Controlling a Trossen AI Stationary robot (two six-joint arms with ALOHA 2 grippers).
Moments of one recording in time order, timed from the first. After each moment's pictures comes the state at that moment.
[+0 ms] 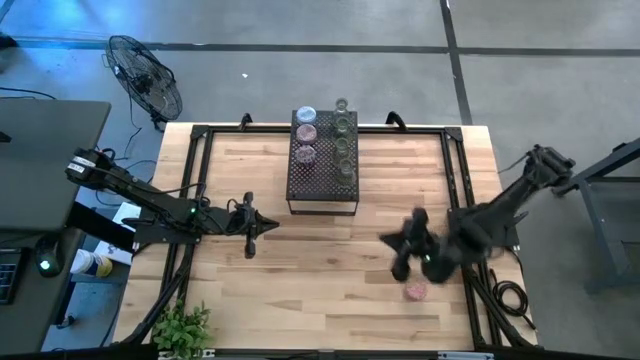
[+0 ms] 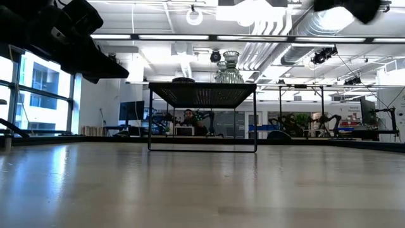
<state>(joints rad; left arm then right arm) -0.33 0.97 0.26 0.41 -0.44 -0.18 0.71 1.22 0.94 -0.56 0.83 0.95</state>
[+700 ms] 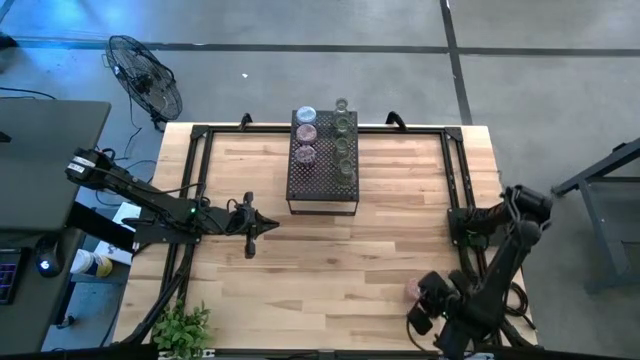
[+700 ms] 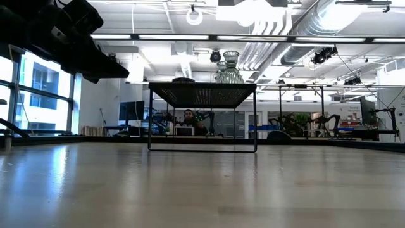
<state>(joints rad) -0.33 0.97 0.26 0.41 -0.44 -0.18 1.06 1.72 1.27 -1.20 0.32 1.99</state>
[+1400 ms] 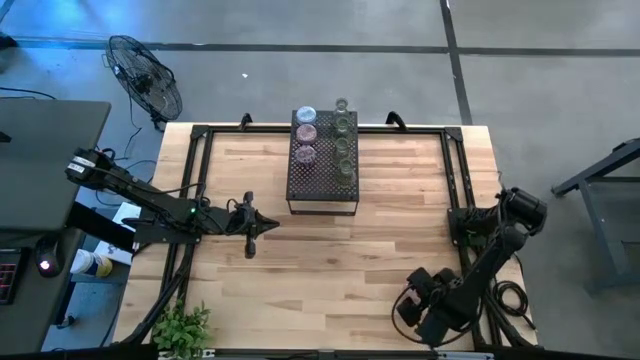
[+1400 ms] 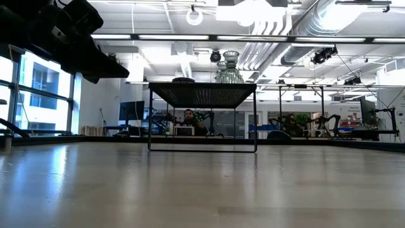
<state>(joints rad) -0.33 0.97 0.26 0.41 -0.44 -0.19 0.97 1.76 1.08 -0.95 0.24 1.92</state>
